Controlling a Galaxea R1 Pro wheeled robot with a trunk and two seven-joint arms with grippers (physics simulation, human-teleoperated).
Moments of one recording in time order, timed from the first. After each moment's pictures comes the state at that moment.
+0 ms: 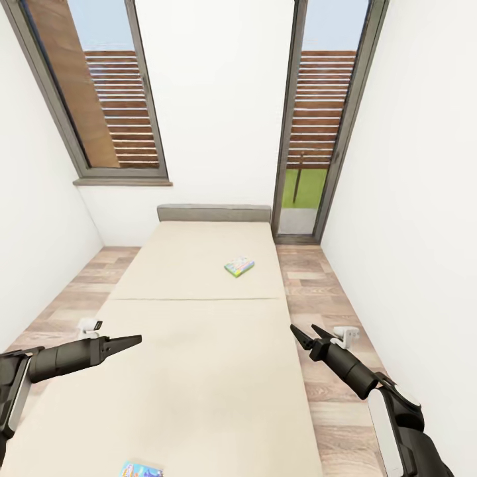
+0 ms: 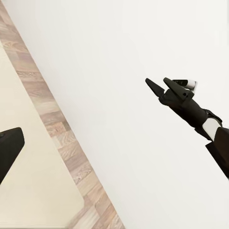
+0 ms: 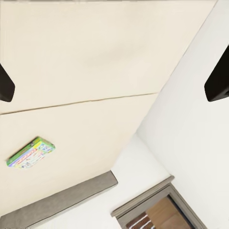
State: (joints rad) left arm -0.42 0.29 0.38 -1.32 0.01 0.92 -1.55; right arm -0.25 0.08 -0.28 -1.48 -0.23 0.40 0.71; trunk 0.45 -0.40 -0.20
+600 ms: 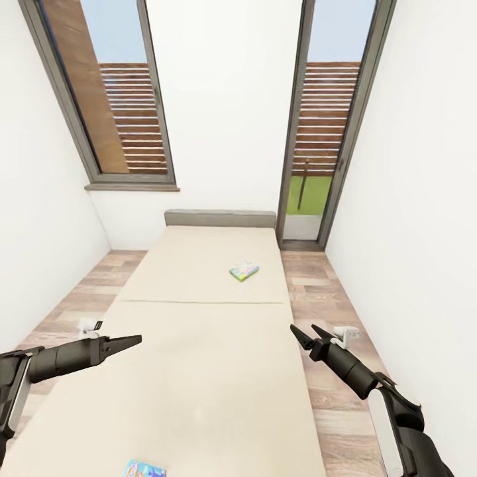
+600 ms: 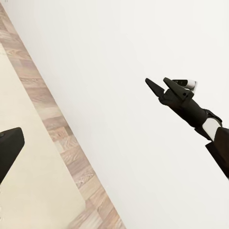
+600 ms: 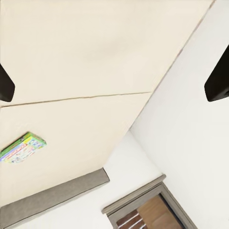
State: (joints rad) left arm -0.42 0.29 0.38 -1.32 0.01 0.92 -1.56; right arm -0.25 0.08 -0.28 -1.48 -0.23 0.40 0.71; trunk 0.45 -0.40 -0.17
